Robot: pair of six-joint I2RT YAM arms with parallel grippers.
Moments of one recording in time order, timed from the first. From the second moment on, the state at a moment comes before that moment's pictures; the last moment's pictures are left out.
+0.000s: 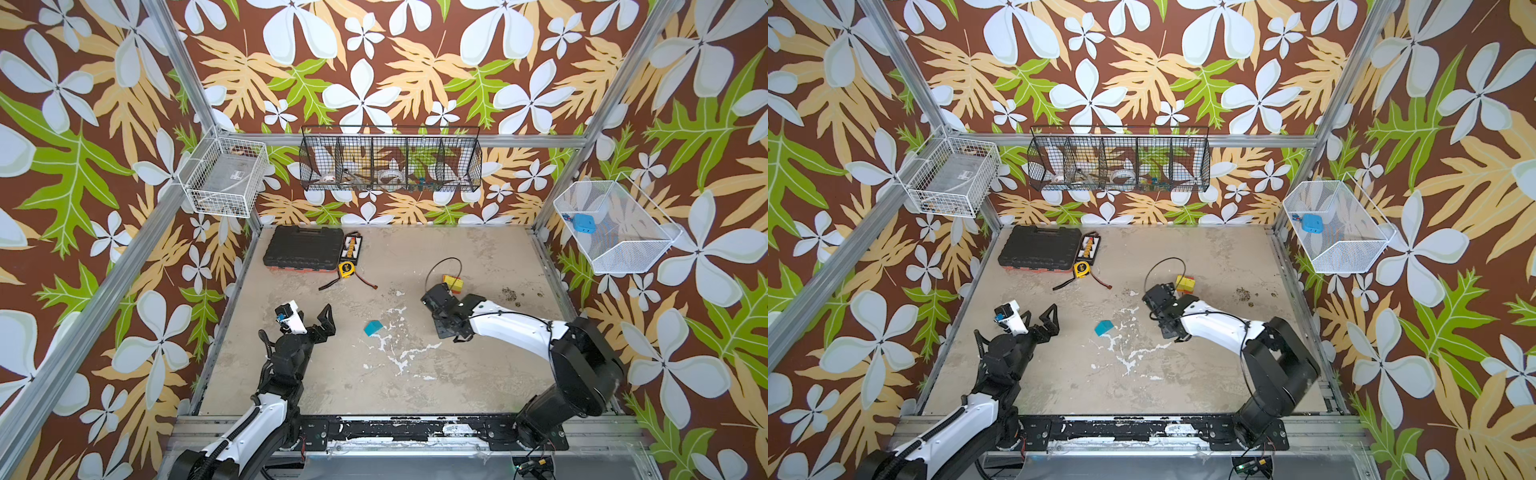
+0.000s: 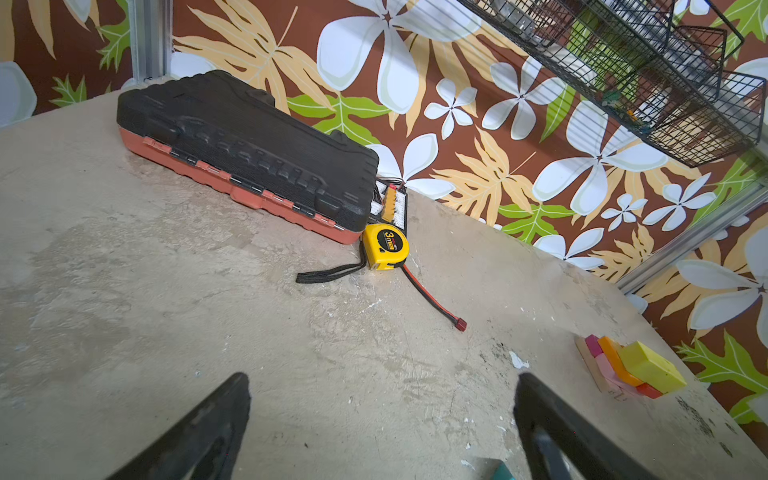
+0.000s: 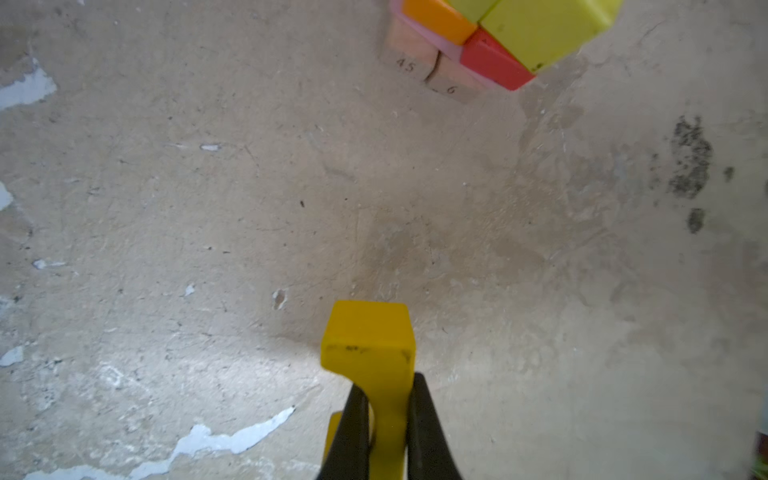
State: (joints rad) left arm -0.21 0.80 0.02 0.63 -0.13 -0.49; right arm 0.76 1.67 1.07 -0.79 0.50 0.51
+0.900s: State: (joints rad) left arm -0.21 0.80 0.02 0.63 -0.15 -0.49; right arm 0.86 2.11 1.21 -1.24 0.93 0.77
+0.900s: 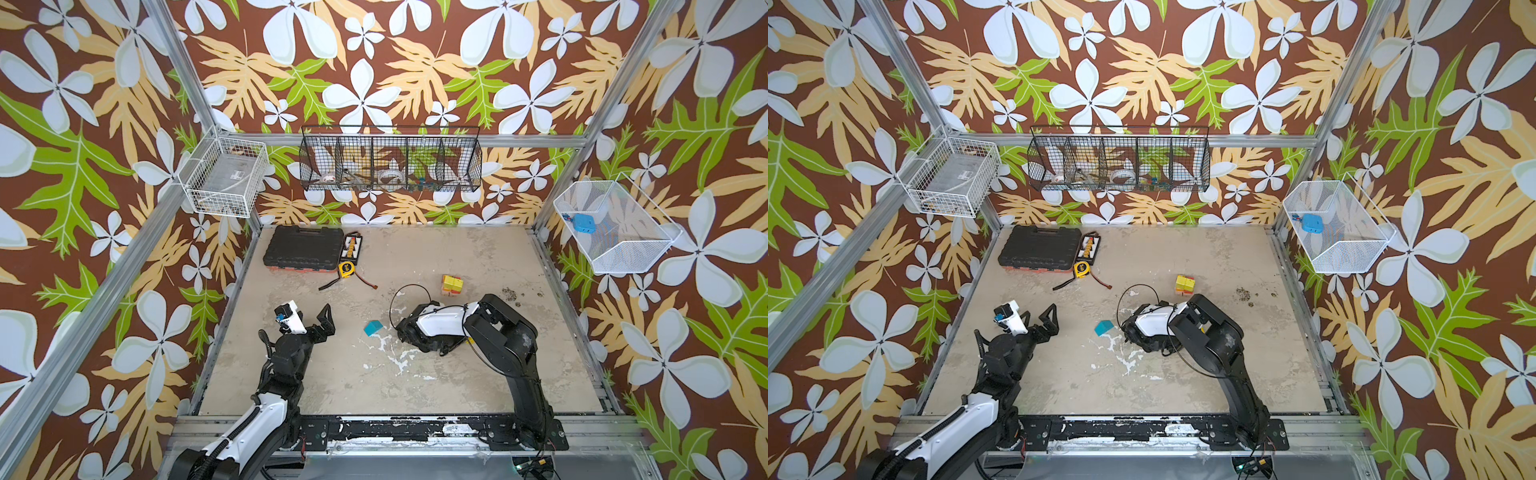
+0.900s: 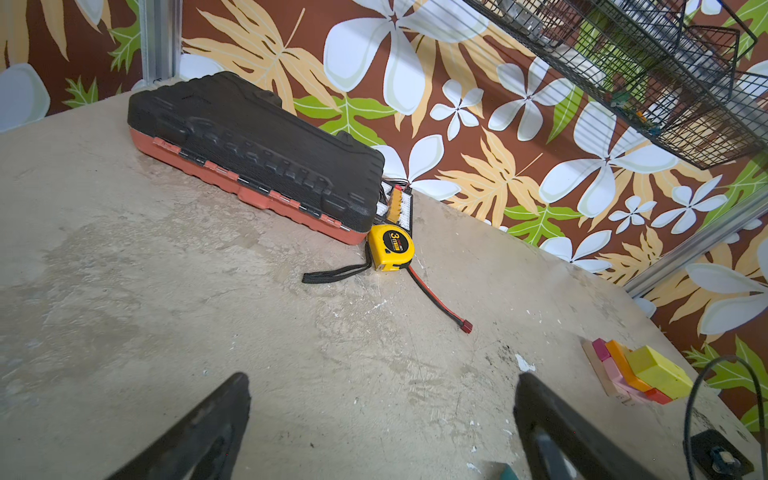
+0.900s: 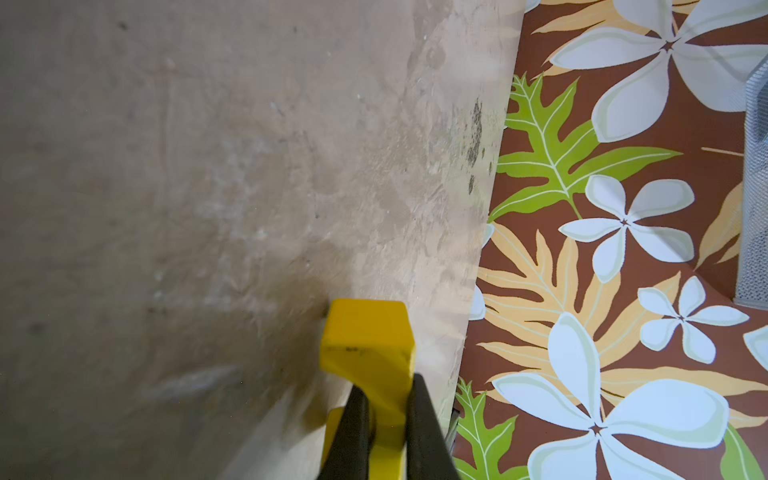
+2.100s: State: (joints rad) left arm -0.21 0.80 0.02 0.63 -0.15 -0.49; right arm 0.92 1.65 1.06 -1.02 0.73 0.69
